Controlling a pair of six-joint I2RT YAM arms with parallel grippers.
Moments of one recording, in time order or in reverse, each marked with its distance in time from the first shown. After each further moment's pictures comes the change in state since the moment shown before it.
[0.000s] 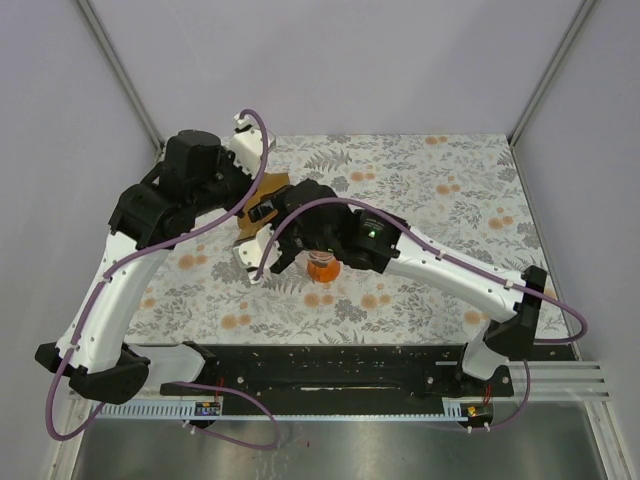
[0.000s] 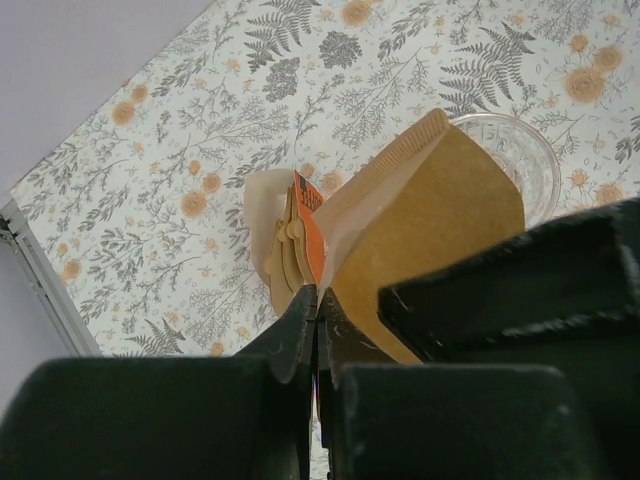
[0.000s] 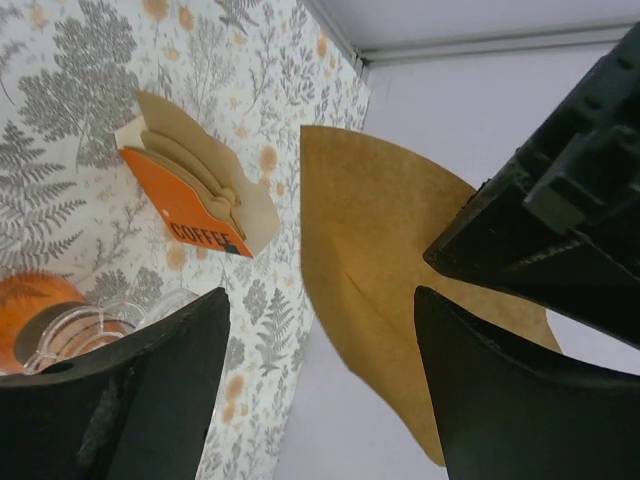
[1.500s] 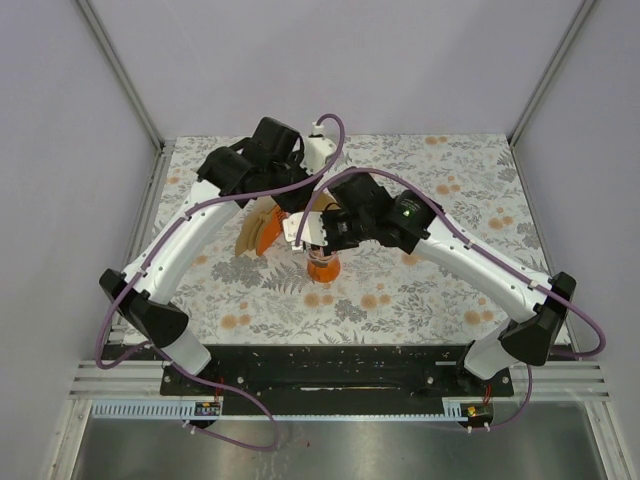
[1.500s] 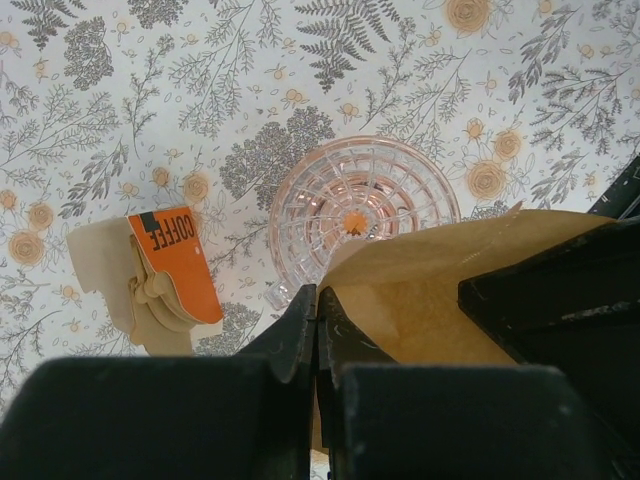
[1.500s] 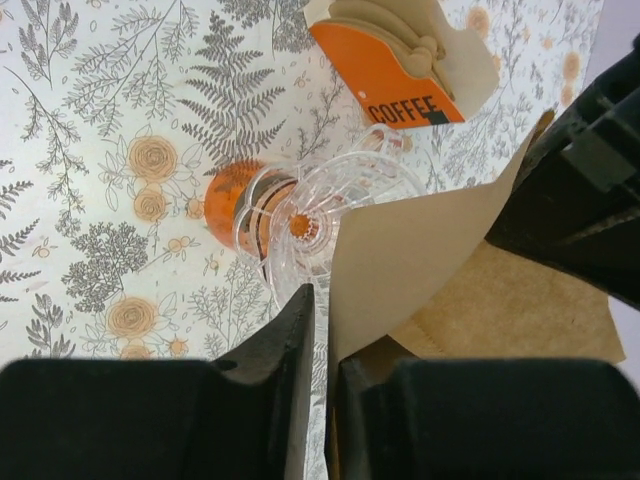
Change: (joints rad) left arm -0.100 0.359 0.142 -0.076 0.174 -0.034; right arm -0.217 -0.090 -0.107 -0.316 -0.204 0.276
